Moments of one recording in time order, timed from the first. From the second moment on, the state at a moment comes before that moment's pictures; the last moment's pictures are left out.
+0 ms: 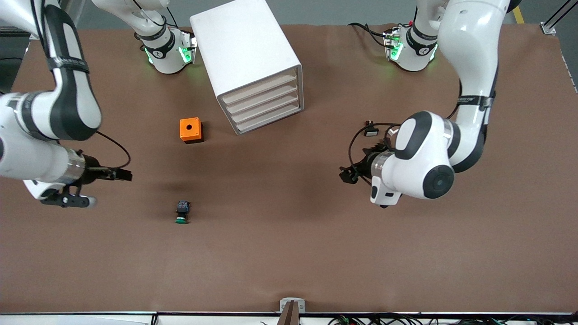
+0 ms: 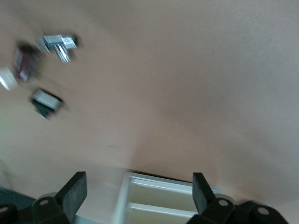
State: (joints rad) left arm -0.38 0.65 -0.02 -1.32 -0.47 1.64 -1.07; right arm 0.04 0.36 -0.02 -1.66 0.06 1.90 0.11
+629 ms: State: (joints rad) left arm -0.46 0.79 -0.03 -1.29 -0.72 1.72 -1.70; right arm 0.18 0.57 -0.01 -1.68 0.06 2.22 0.29
